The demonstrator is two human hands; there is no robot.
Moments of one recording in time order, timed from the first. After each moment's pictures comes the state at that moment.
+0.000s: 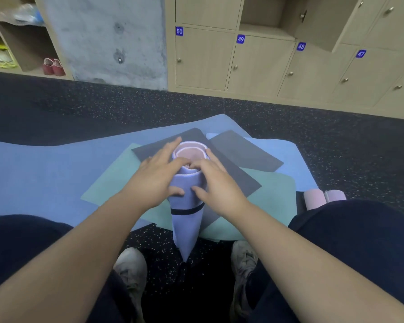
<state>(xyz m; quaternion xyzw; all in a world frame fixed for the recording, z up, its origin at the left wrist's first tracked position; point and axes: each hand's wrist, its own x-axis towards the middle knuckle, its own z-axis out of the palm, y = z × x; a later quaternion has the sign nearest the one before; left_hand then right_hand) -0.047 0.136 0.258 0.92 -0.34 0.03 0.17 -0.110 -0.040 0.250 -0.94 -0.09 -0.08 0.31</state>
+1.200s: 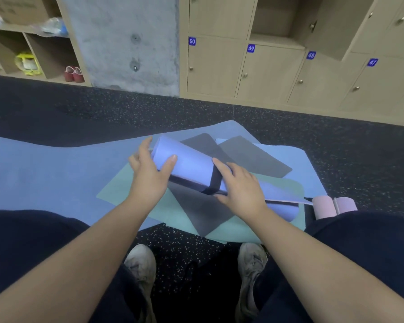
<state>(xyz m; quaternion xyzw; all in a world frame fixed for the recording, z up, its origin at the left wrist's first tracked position) -0.071 0.149 0.263 0.83 -0.02 0.09 0.54 -0.116 -0.064 0.234 -0.99 -0.04 -0.13 0.05</state>
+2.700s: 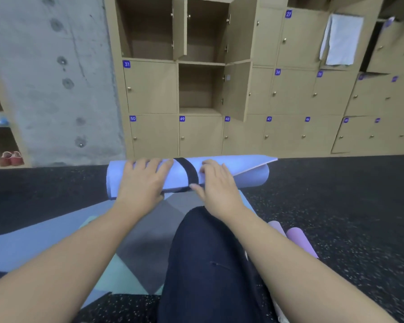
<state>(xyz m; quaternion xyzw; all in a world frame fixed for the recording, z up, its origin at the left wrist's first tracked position) -0.123 0.028 0.382 0.84 -0.36 0.40 0.02 -0.214 -0.149 0.370 -0.93 0.03 -0.35 0.09</state>
